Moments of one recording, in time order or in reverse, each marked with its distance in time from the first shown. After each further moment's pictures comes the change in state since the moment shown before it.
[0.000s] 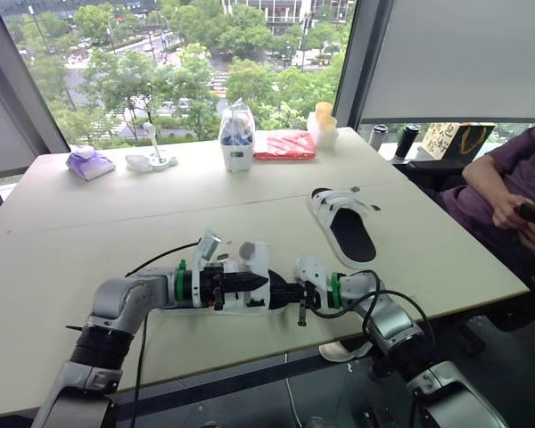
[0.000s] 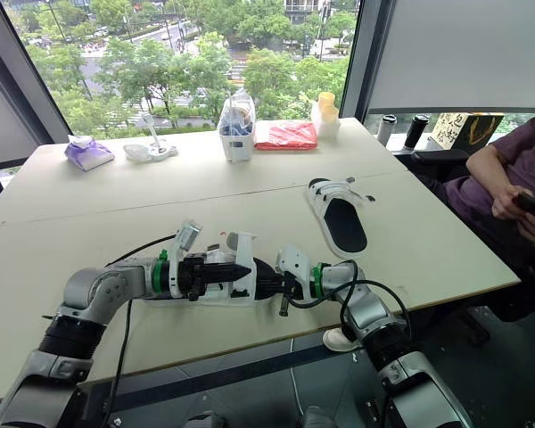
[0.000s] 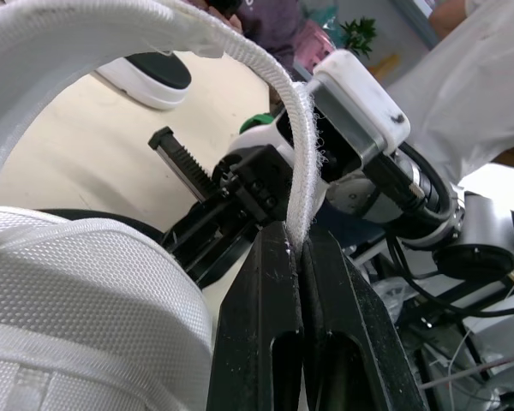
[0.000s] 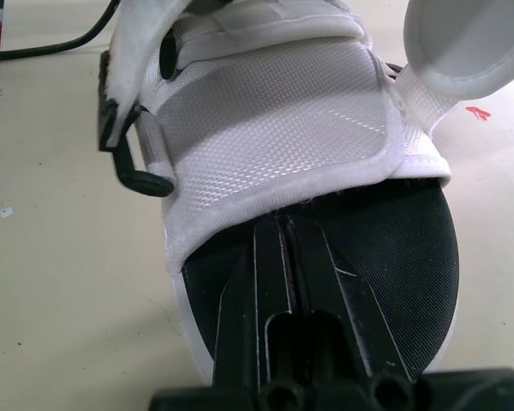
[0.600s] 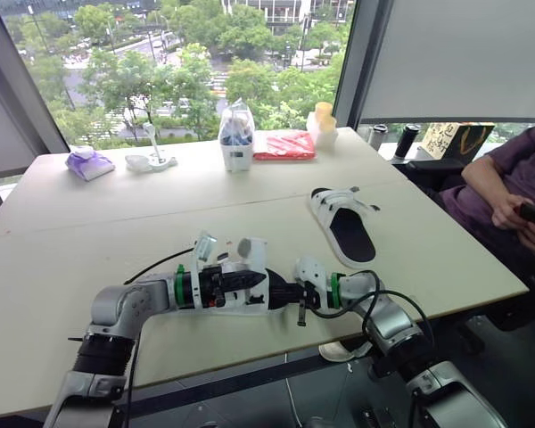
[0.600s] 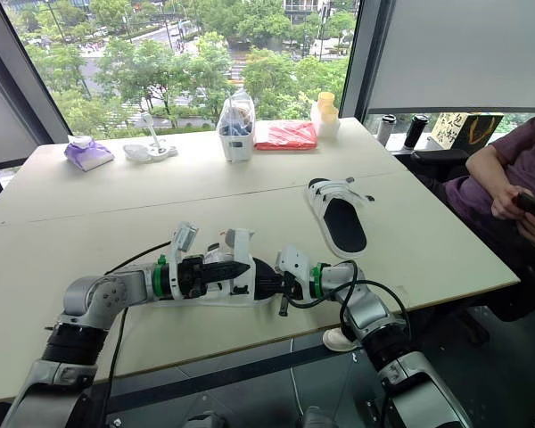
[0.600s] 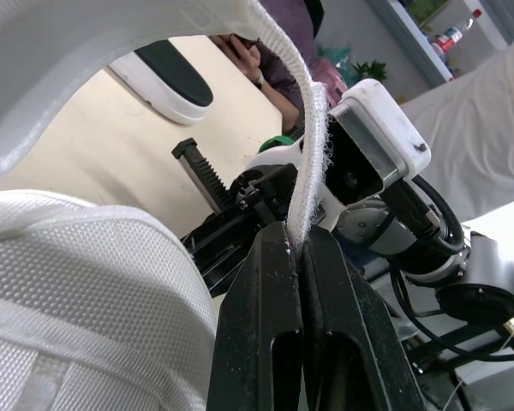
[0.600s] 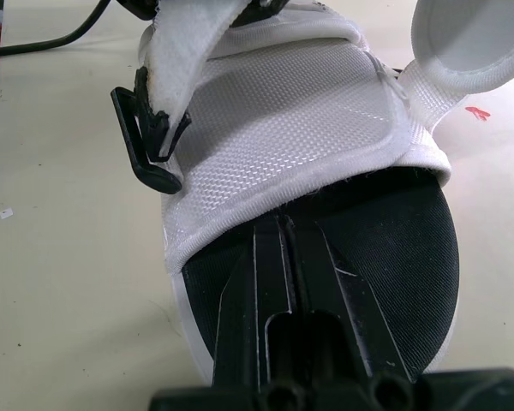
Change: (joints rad) left arm 0.027 -0.057 0.086 0.002 -0.059 0.072 0.086; right arm 0.000 0.002 0.000 0.001 0.000 0.000 0.000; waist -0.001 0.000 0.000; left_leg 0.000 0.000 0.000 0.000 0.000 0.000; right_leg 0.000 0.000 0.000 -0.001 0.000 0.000
